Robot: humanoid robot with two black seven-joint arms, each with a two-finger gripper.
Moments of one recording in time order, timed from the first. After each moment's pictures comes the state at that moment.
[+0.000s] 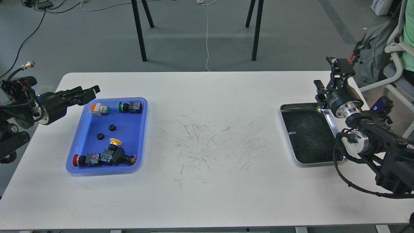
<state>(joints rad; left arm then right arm) -0.90 0.72 -0.08 -0.73 1.13 0.04 -0.49 0.70 -0.43 0.53 0.75 -0.25 0.02 0.46</state>
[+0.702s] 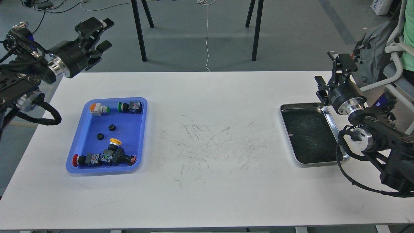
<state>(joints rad) -1.04 0.58 -0.28 -0.72 0.49 -0.31 -0.49 0.70 -0.48 0.53 0.82 -0.25 0.01 0.46</state>
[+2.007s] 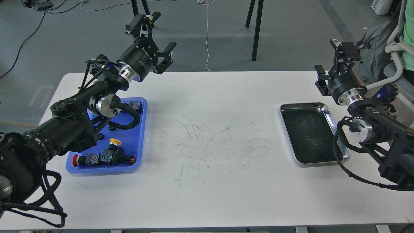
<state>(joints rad) -0.98 0.19 -0.40 -0.60 0.08 -0.37 -0.49 0.73 -0.49 0.58 0.89 -0.21 -0.04 0.45</state>
